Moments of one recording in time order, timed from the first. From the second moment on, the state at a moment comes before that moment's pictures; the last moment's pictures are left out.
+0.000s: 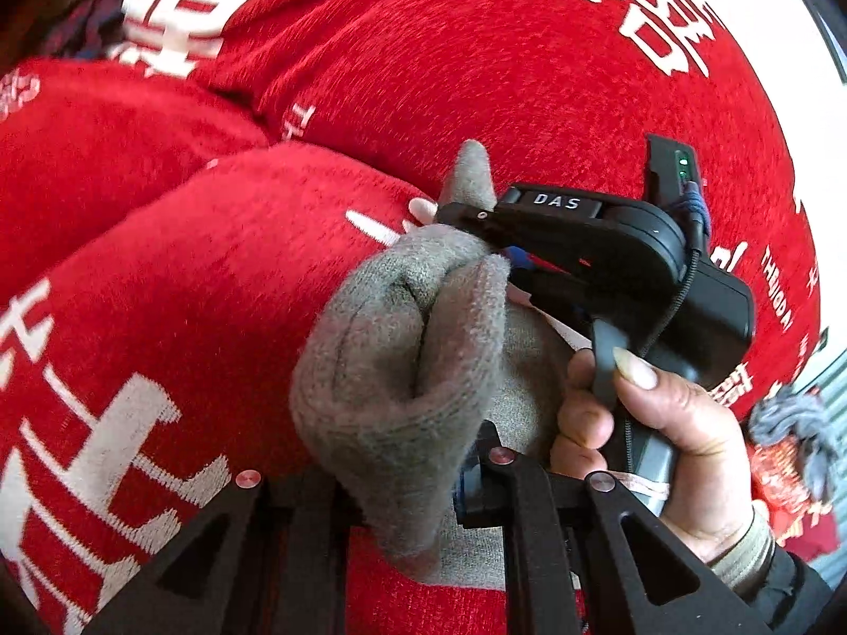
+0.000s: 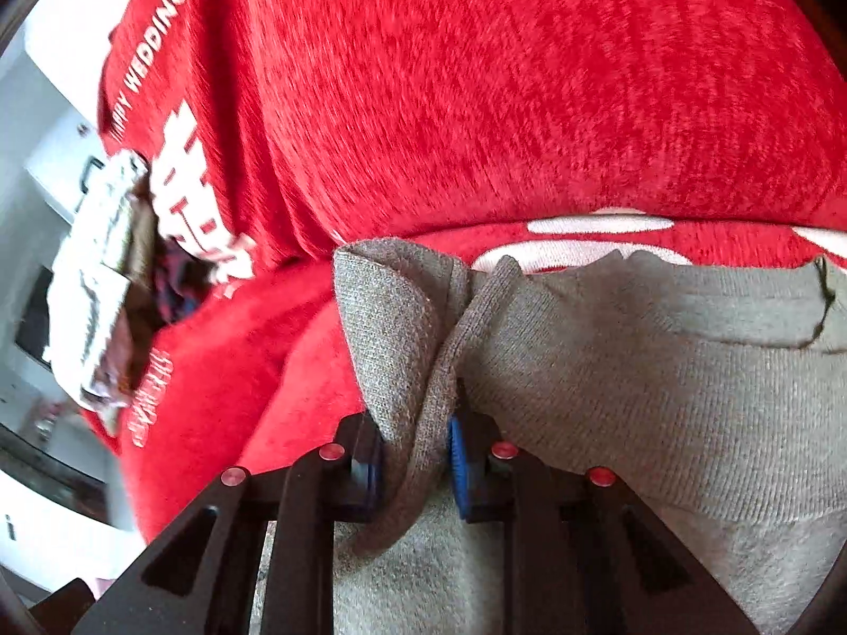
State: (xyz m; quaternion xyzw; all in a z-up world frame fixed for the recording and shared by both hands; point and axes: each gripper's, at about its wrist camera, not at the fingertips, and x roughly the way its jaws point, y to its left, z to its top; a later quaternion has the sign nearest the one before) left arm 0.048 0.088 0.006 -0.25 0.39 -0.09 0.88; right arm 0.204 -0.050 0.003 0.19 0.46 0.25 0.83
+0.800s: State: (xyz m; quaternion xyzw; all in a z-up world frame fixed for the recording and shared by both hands) left arm 0.029 -0.036 0.047 0.02 0.38 -0.04 0.92; right arm 0.168 -0.185 -0.005 0.38 0.35 0.31 0.80
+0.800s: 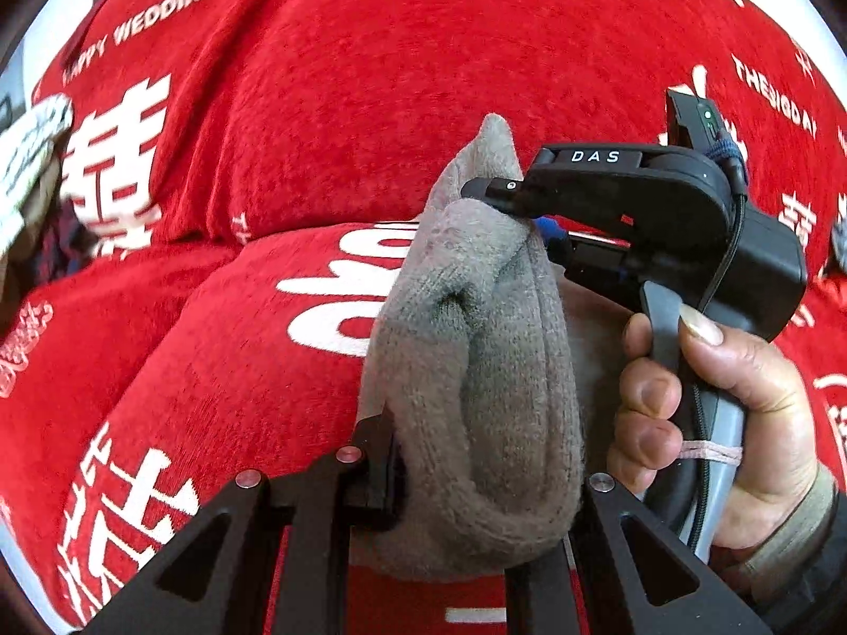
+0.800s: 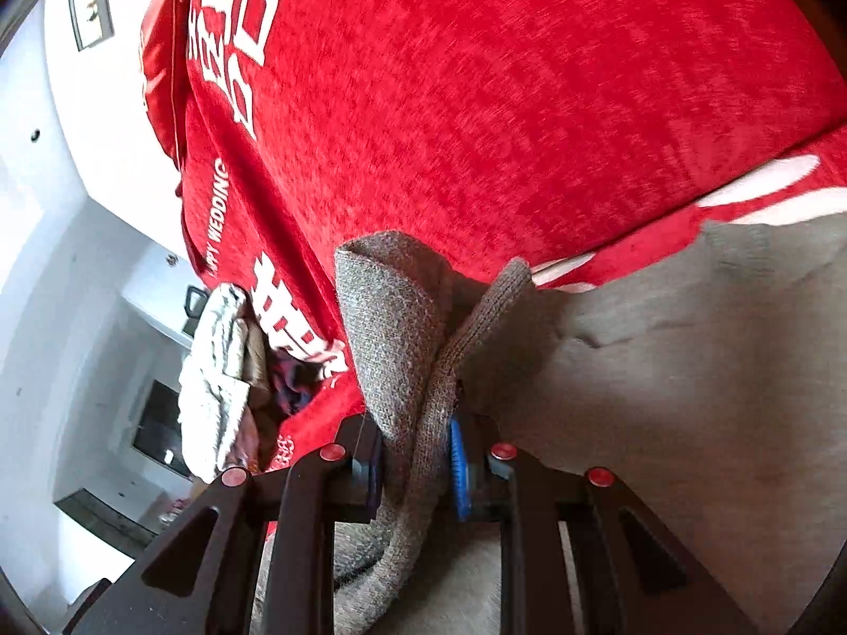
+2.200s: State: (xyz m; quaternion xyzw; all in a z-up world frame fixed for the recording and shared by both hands) left arm 0.002 -0.213 0.071 0.10 0.40 -0.15 0.90; right arm 0.137 -0.311 0.057 0.16 0.45 0.17 0.86
